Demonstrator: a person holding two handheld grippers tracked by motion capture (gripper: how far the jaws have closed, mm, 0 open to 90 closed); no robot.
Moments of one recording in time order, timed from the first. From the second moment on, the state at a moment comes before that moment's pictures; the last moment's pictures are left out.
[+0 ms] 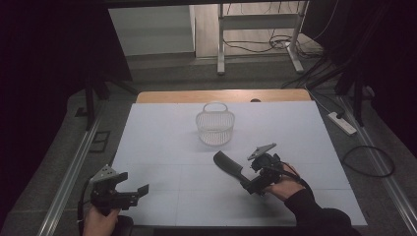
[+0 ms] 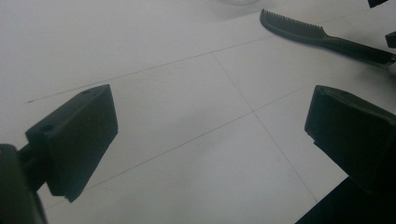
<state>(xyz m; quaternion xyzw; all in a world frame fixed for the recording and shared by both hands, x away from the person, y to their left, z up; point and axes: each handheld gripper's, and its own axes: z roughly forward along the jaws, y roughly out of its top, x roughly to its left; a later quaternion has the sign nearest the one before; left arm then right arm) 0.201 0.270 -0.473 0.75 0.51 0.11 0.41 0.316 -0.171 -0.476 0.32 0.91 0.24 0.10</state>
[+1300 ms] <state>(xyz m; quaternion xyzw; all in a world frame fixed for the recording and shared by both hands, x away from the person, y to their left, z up) 0.202 0.269 -0.473 0.75 0.51 0.11 0.41 0.323 -0.156 -0.518 0.31 0.93 0.18 0.08</state>
